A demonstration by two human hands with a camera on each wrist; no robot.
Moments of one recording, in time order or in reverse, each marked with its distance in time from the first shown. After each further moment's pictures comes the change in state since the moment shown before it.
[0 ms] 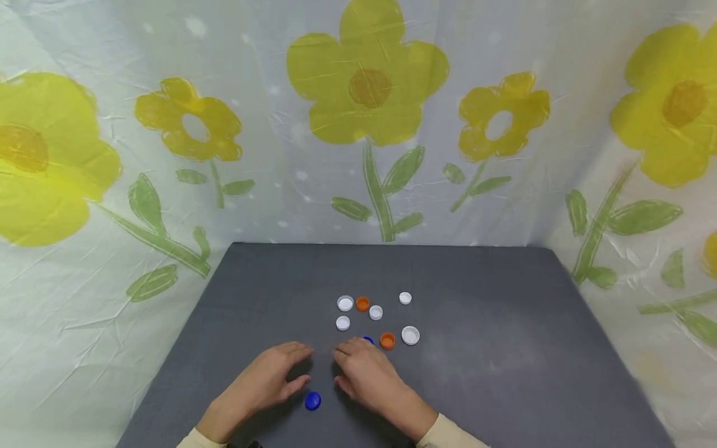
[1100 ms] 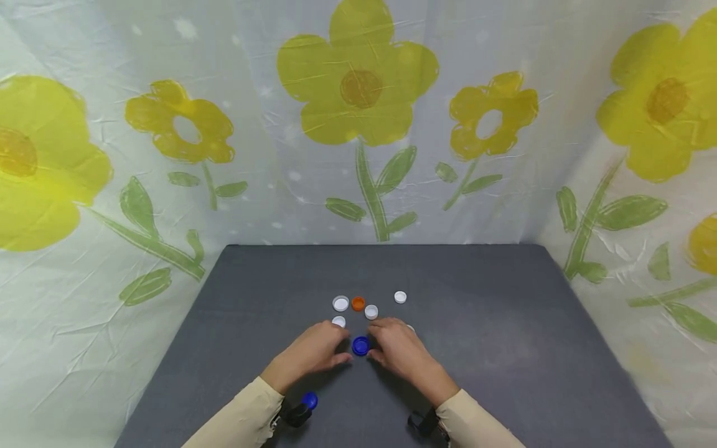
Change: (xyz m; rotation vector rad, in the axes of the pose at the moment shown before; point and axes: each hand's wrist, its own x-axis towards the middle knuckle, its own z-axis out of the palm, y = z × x) left_hand 0.100 0.019 0.043 0.096 -0.182 0.000; right_hand -0.021 0.072 -0.006 0.031 -0.023 0.139
